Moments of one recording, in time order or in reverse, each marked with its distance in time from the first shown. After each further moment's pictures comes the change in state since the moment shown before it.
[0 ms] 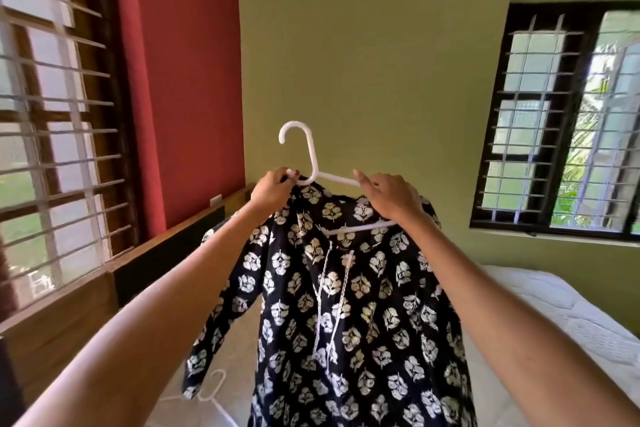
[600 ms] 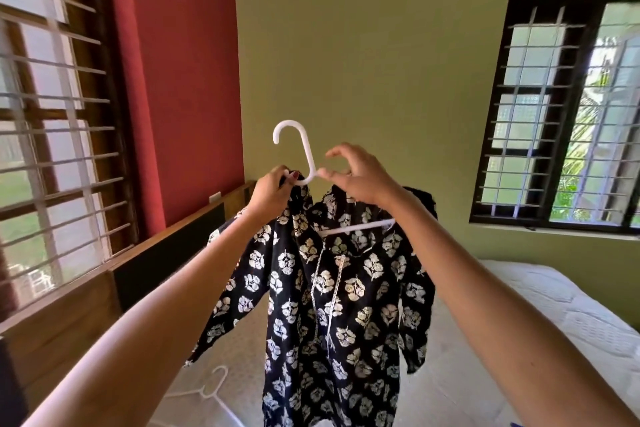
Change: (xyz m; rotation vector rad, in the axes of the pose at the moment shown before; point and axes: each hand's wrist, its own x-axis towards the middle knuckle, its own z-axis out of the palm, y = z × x) left_hand -0.012 -0.005 0.000 0.064 0.026 0.111; right_hand -0.004 -0.057 -0.029 0.288 -0.152 -0.192
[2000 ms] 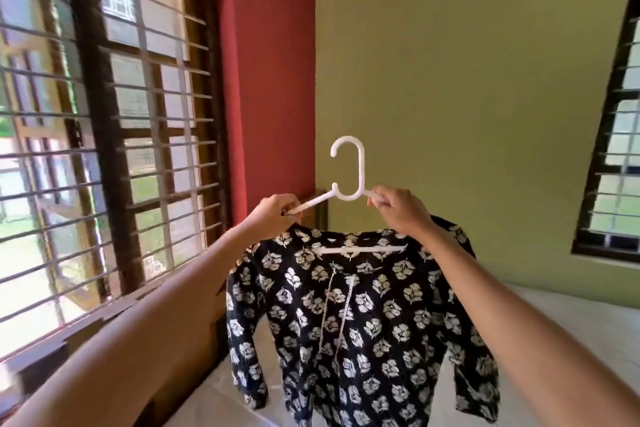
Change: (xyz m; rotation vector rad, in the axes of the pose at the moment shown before) left_hand -0.056 -0.038 -0.112 0.339 -0.133 -0.144; right_hand 0.021 0.000 0.065 0.072 0.002 -0.128
